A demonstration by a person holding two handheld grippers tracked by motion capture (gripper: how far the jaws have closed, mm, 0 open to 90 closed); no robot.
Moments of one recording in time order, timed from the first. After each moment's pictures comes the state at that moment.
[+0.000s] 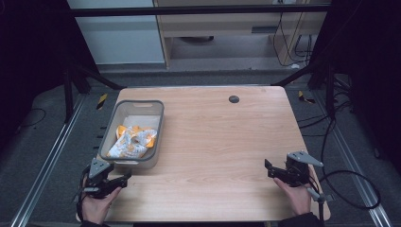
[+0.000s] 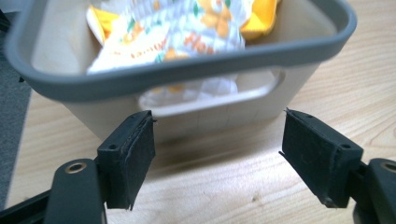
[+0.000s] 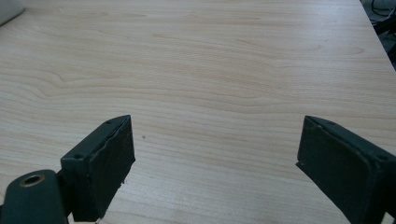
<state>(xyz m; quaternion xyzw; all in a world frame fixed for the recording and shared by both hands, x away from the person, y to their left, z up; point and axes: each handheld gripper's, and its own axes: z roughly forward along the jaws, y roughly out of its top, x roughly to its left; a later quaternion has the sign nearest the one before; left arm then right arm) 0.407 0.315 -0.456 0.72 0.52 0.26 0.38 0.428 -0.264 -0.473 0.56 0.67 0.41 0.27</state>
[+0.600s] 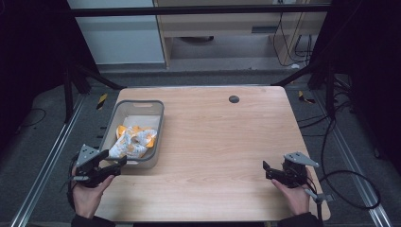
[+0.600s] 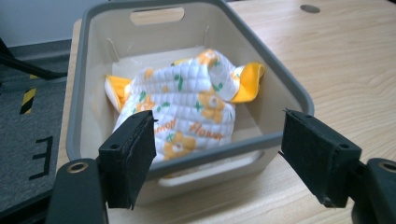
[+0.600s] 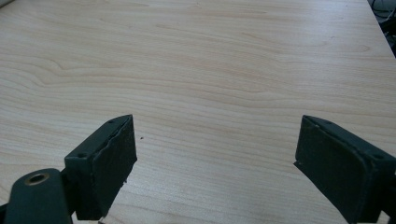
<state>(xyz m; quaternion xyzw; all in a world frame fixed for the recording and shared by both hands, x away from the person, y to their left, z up) 0.418 0.320 -0.404 0.71 0.50 0.28 0.42 0.428 -0.257 -0.477 0.55 0.69 0.39 0.27</state>
